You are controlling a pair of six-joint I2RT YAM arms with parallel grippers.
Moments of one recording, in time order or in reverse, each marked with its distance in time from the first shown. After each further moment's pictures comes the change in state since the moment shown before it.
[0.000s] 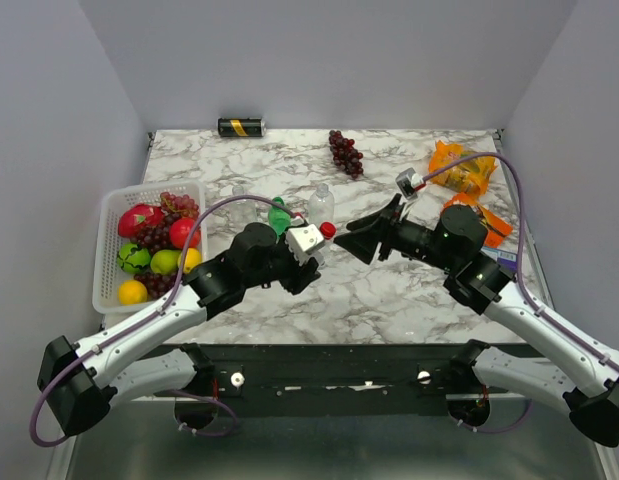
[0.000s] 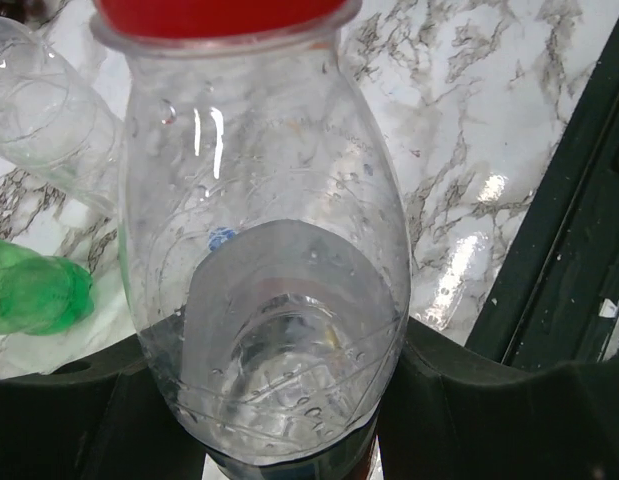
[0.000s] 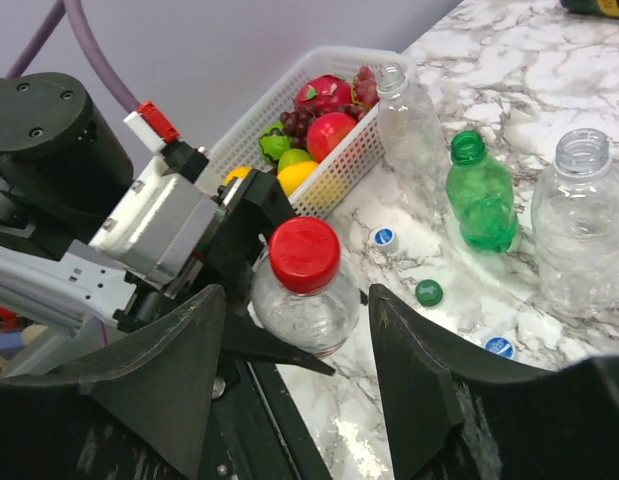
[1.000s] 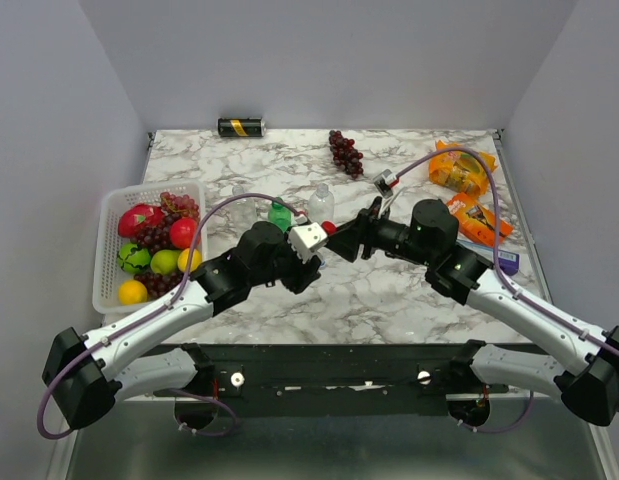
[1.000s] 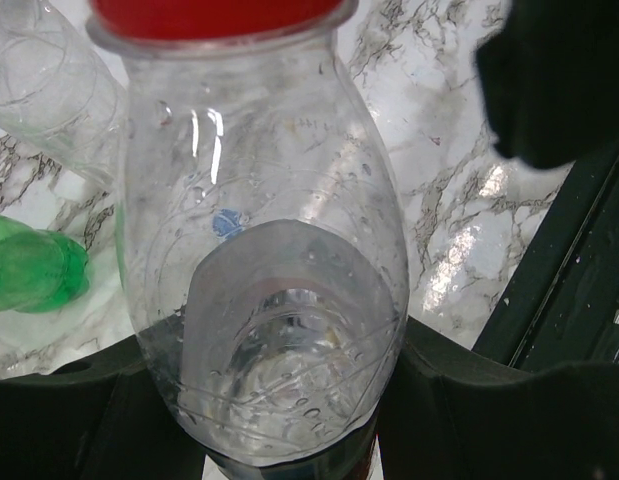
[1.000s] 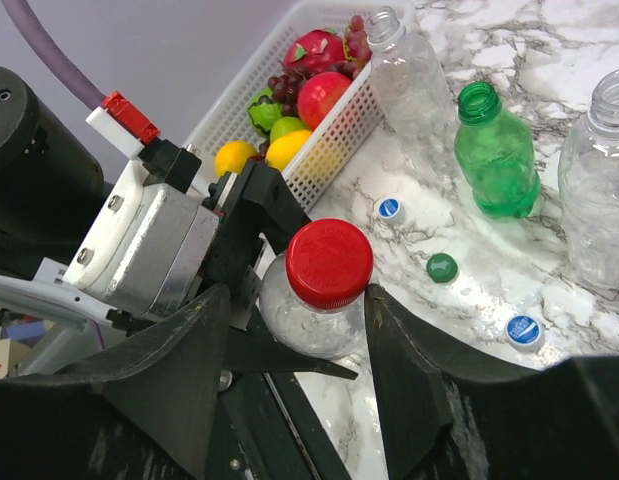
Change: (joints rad) left arm -0.001 0.055 0.006 -0.008 -0.048 -0.022; right arm 0.052 0.130 0.022 0.011 0.038 0.048
